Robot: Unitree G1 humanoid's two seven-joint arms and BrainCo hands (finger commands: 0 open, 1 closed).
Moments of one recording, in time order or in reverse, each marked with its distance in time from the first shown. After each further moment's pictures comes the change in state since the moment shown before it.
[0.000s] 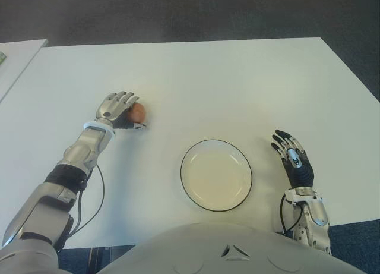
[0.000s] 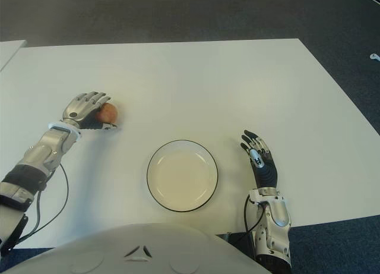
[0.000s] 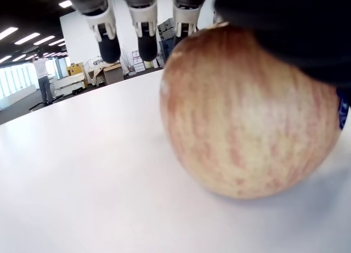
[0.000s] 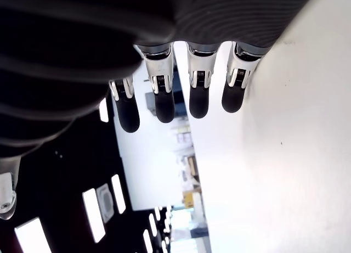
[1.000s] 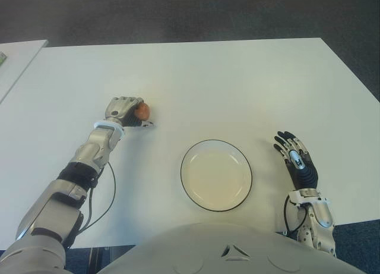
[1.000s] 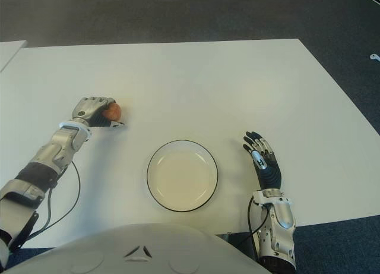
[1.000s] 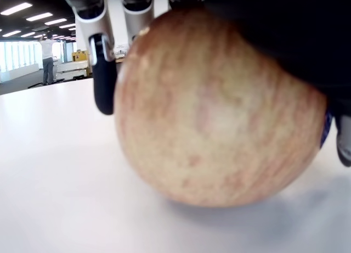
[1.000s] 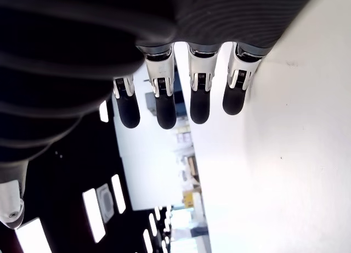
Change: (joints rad) left arm -0.041 -0.071 -0.028 0.037 -0.136 0.027 -0.019; right arm 0.004 -0.023 -0.017 -0.002 0.024 0.011 0.014
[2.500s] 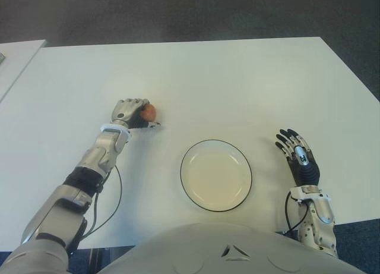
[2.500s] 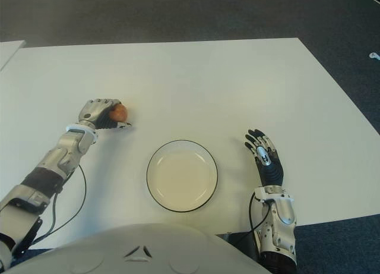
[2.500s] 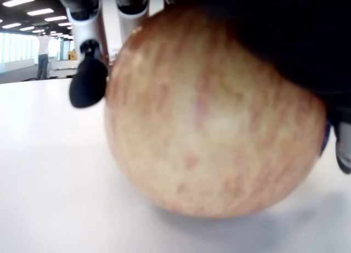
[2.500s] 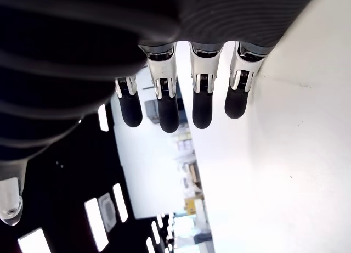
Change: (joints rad) left arm 0.097 -0.027 0.016 -0.224 -0.060 0.049 -0.032; right arm -0.056 -0.005 -0.013 0.018 0.033 0.033 -0.002
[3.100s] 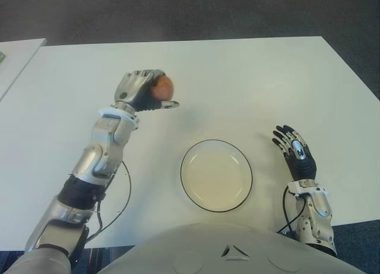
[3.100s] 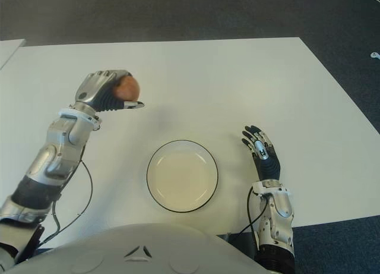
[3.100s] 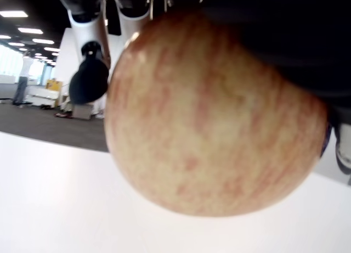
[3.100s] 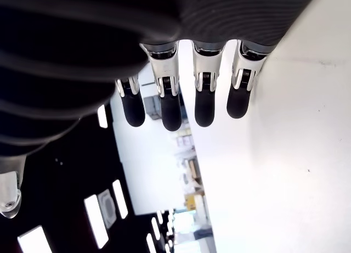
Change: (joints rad) left arm 0.055 -0.067 0.136 -0.620 -0.030 0.158 -0.226; right arm -0.032 -0.005 0.012 0.010 -0.006 0.017 -0.001
